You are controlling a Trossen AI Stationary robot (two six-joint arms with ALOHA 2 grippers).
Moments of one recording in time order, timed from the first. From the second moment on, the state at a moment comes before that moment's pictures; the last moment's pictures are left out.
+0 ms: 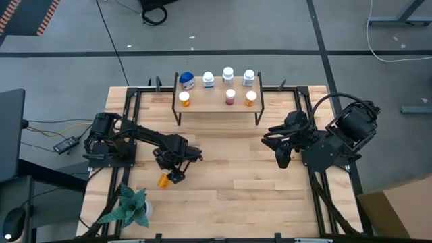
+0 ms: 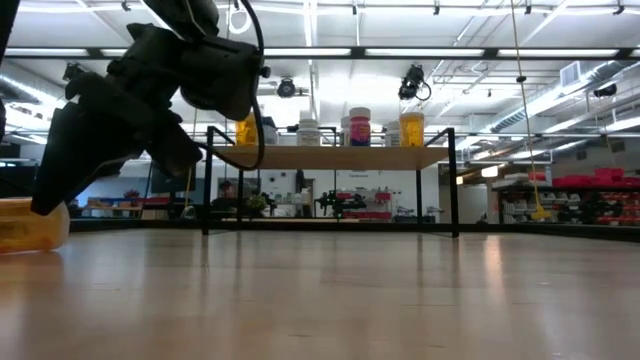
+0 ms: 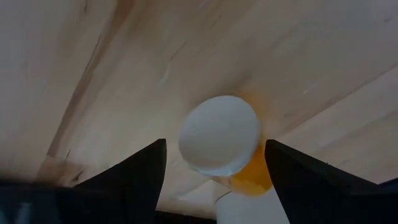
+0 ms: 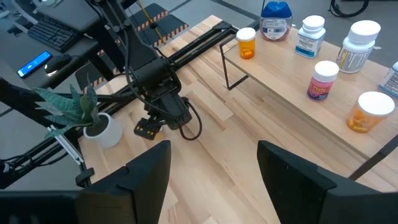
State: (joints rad) left arm -0.12 1.77 1.03 -1.07 0.36 -0.70; right arm 0.65 1.56 2.19 -1.56 0.81 1.12
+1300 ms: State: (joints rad) left arm -0.14 1.77 0.91 -1.03 0.49 -0.80; right arm 0.65 1.56 2.19 -1.56 0.82 1.11
